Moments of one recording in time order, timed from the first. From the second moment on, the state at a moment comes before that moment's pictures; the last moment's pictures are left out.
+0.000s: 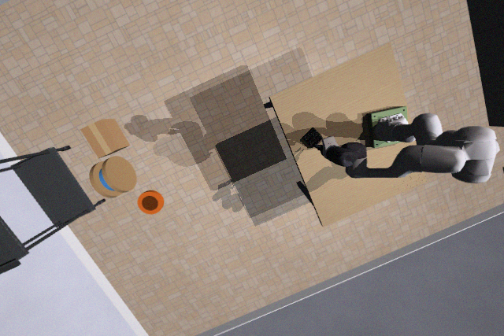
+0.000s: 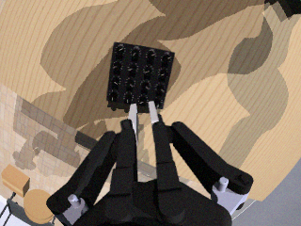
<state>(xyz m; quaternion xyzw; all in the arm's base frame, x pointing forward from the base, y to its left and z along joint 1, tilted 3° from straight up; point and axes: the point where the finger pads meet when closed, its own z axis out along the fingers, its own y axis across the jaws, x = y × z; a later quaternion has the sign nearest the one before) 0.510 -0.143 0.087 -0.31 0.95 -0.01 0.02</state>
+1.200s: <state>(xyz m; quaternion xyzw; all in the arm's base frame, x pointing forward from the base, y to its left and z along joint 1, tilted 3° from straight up) 0.511 -0.144 0.068 -0.31 0.95 -0.01 0.02</state>
